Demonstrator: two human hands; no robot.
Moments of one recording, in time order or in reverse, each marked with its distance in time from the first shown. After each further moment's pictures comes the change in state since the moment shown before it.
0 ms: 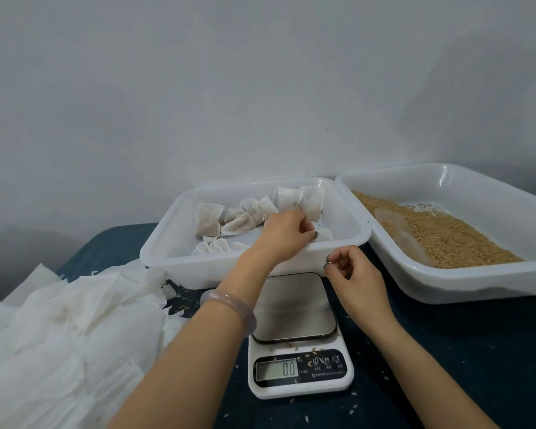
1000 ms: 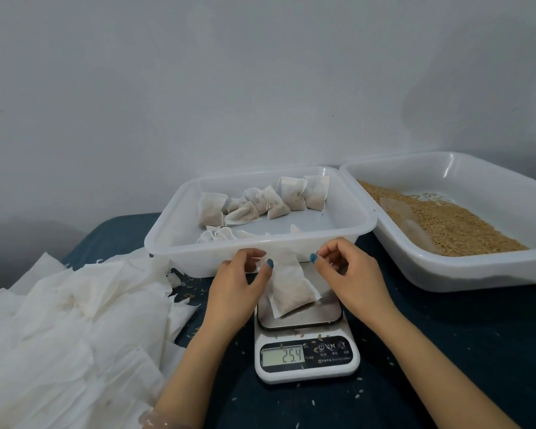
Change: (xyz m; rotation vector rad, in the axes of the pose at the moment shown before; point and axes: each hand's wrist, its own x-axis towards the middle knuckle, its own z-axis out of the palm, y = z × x) left_hand -0.119 -0.055 0.005 -0.206 0.238 -0.225; right_hand -0.004 -0.001 0.006 -0.090 -0.112 -0.169
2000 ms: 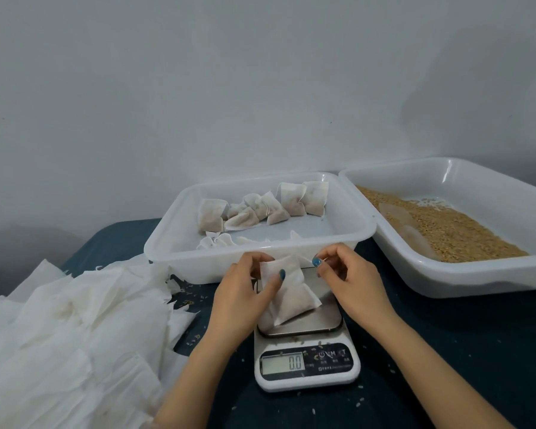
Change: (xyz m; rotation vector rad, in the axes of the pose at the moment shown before) left_hand -0.005 0.006 0.002 -0.041 0.001 0.071; right_hand 0.002 0.004 0.000 -0.018 -0.029 0.020
